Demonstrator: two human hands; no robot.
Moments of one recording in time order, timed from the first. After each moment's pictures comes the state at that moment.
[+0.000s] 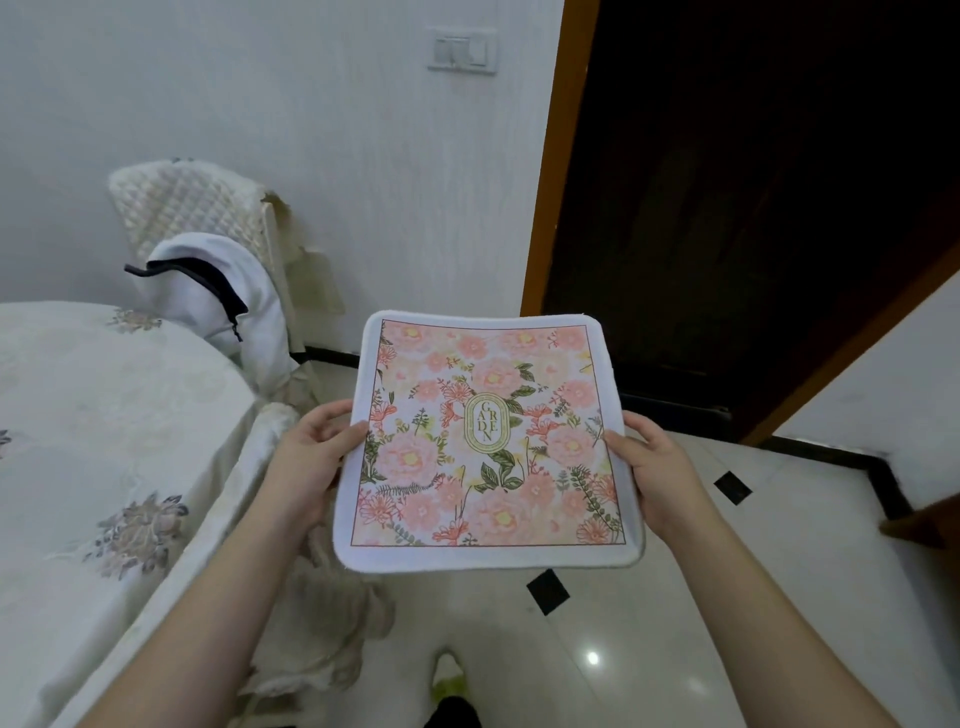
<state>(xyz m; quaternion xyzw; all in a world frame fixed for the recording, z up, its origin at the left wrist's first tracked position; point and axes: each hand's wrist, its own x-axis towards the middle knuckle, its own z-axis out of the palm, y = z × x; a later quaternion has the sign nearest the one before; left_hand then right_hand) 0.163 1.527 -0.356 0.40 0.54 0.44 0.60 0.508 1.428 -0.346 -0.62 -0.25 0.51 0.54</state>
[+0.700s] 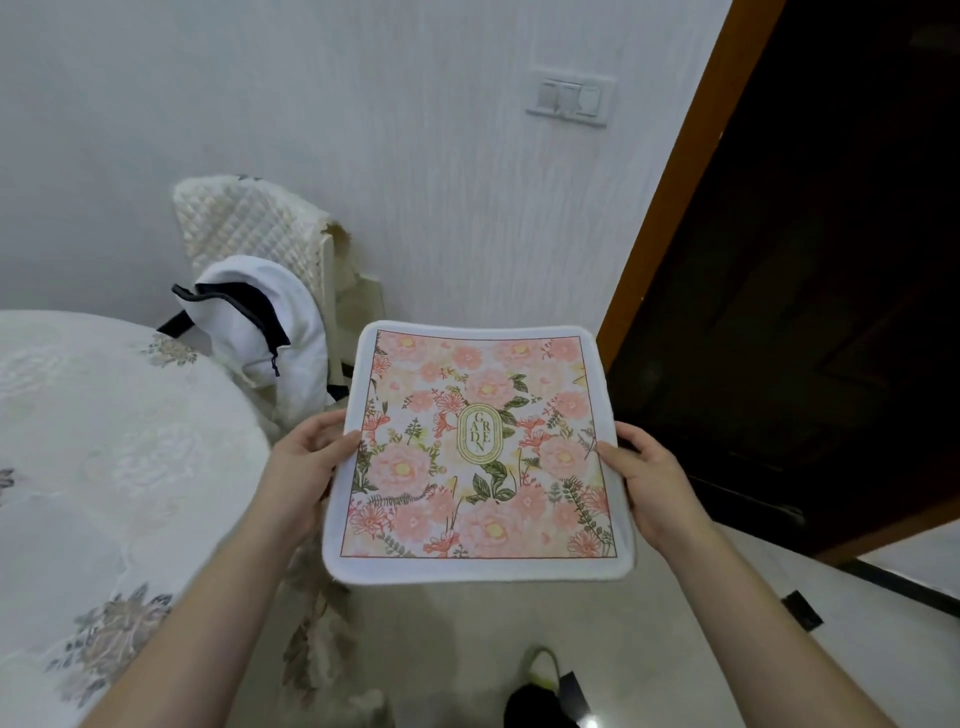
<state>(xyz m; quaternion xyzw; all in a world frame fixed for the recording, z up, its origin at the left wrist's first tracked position) 0.129 1.700 -0.354 0.32 0.58 0.49 0.57 0.488 1.669 -0.348 -0.61 -0.31 0.55 0.48</state>
